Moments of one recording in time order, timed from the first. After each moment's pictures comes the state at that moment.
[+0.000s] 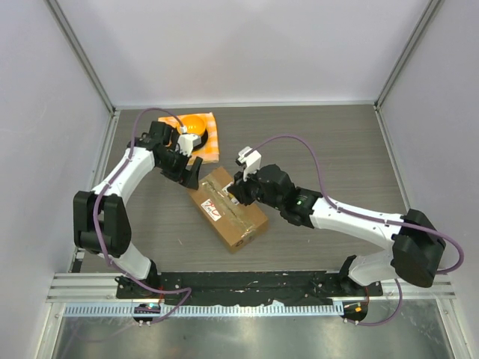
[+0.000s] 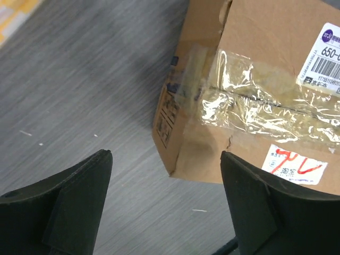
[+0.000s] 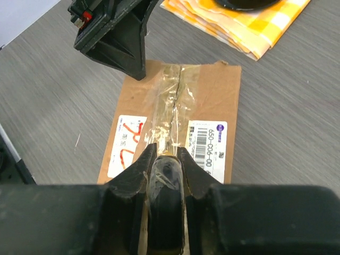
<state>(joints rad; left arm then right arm) -0.17 1.61 1.25 -0.84 0.41 0.31 0.95 1.34 0.90 0.09 0.06 0.20</state>
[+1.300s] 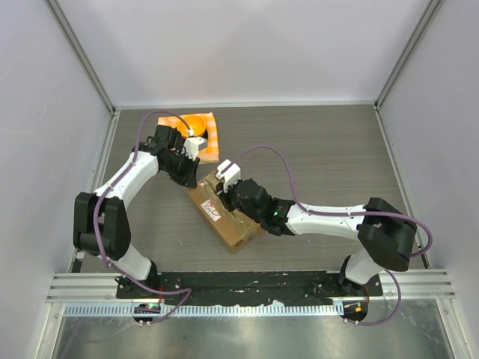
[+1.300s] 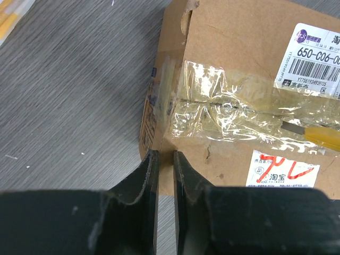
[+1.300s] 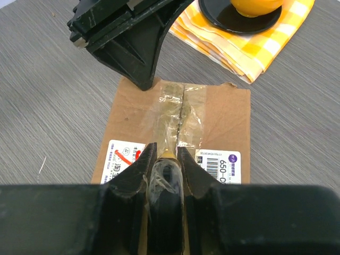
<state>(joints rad) -0.22 1.59 1.19 -0.75 0.43 0.33 1.08 1.56 0.90 0.36 0.28 0.08</state>
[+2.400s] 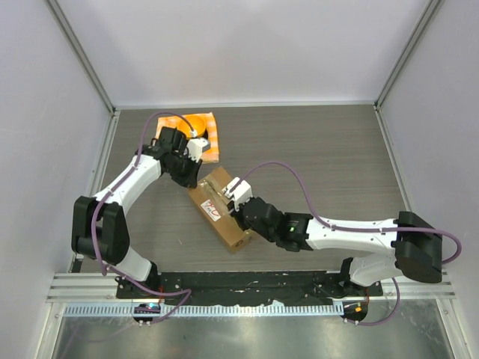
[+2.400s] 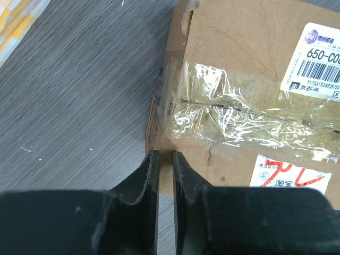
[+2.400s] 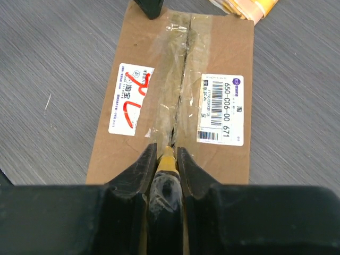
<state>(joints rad) -0.27 1.56 1.16 -0.71 0.33 0.32 1.21 1.35 0.80 0.11 0.41 0.12</state>
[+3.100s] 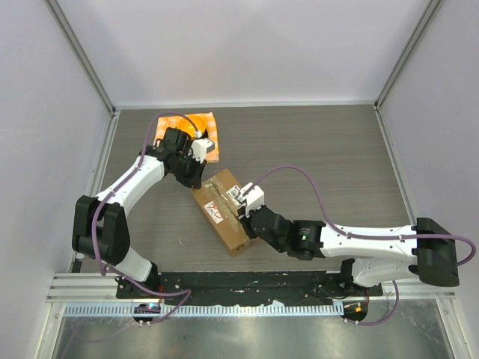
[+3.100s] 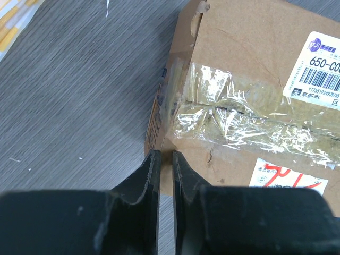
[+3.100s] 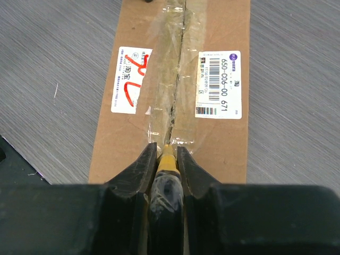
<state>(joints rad) -0.30 1.56 1.16 -0.69 0.33 0.29 1.29 1.22 0.75 -0.04 0.52 0.30</state>
